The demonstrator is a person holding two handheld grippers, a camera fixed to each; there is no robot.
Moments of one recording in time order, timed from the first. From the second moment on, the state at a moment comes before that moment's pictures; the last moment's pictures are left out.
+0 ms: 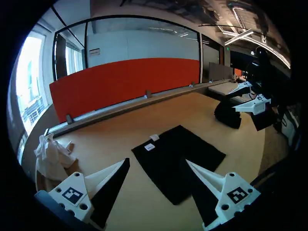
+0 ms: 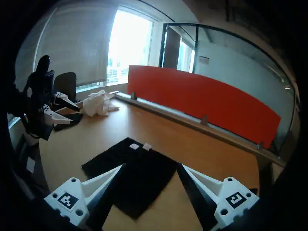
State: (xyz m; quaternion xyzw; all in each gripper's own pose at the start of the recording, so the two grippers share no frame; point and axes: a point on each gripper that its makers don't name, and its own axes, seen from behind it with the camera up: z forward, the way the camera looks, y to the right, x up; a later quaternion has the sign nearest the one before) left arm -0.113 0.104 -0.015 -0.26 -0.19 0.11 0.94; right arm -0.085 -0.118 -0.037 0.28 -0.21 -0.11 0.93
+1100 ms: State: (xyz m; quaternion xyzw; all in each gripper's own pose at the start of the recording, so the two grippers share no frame) left arm -0.294 0.127 -0.042 -0.31 -0.33 0.14 0.88; right arm -0.283 -0.117 -0.086 0.32 -0.36 -0.14 0.86
